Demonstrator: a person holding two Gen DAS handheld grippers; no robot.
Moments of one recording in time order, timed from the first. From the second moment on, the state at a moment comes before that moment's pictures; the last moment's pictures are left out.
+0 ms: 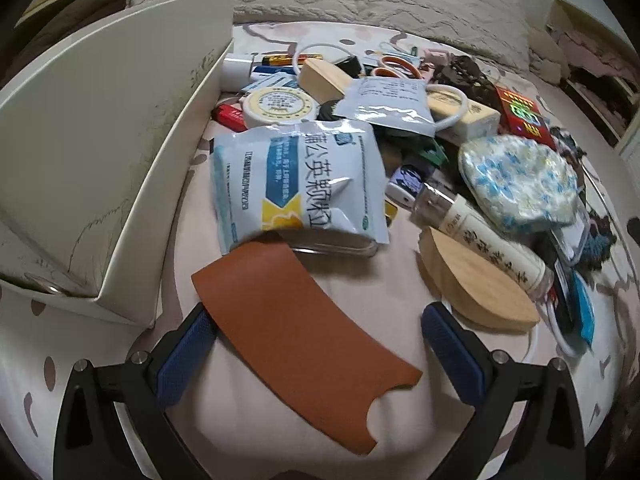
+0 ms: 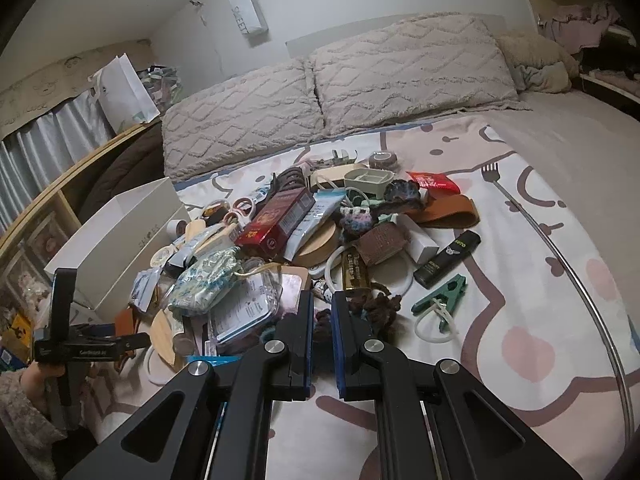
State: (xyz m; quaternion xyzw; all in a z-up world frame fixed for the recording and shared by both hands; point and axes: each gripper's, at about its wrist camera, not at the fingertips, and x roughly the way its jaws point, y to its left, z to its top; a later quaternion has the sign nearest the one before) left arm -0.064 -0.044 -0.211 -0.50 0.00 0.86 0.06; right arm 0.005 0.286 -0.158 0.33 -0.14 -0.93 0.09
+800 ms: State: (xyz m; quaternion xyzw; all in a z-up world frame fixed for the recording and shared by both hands) left arm -0.022 -0.005 -0.202 -0.48 0.12 0.84 0.23; right arm -0.020 0.285 -0.192 0.41 -0.16 -0.89 0.10
